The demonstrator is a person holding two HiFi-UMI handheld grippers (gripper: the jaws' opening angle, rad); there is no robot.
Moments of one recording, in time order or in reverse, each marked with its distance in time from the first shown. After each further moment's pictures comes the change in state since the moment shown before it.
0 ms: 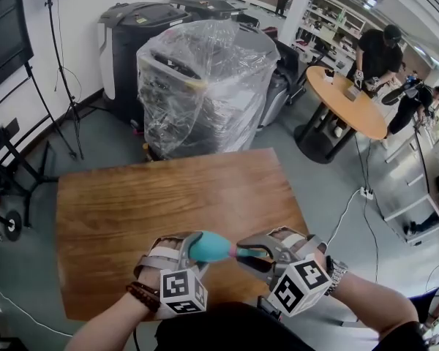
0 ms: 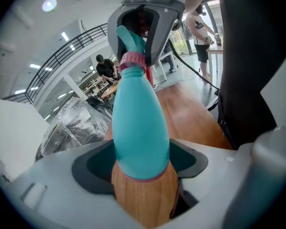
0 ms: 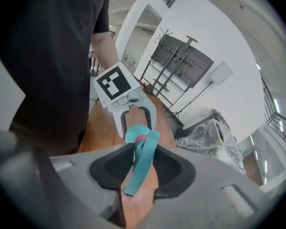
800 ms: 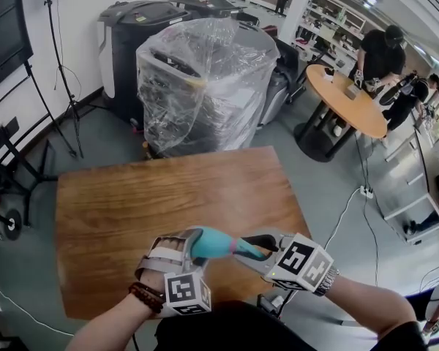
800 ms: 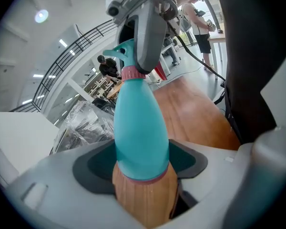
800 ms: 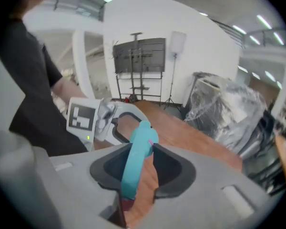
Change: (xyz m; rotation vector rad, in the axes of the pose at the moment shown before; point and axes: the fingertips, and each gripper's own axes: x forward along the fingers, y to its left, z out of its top) left arm -0.001 0.008 0.002 0.051 0.047 0.100; right arm 0.013 -0.007 -0.019 0.725 -0.114 0.125
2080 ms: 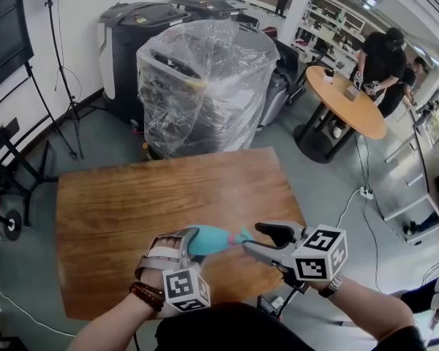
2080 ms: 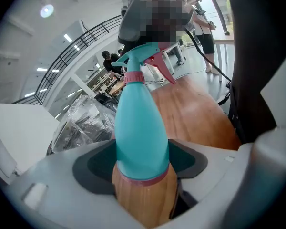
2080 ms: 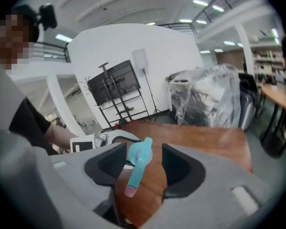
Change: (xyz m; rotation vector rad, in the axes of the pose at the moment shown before) left arm 0.005 0.001 -0.010 -0.058 0.018 0.001; right arm -0.035 -0.032 0.016 0.388 -0.245 -0.028
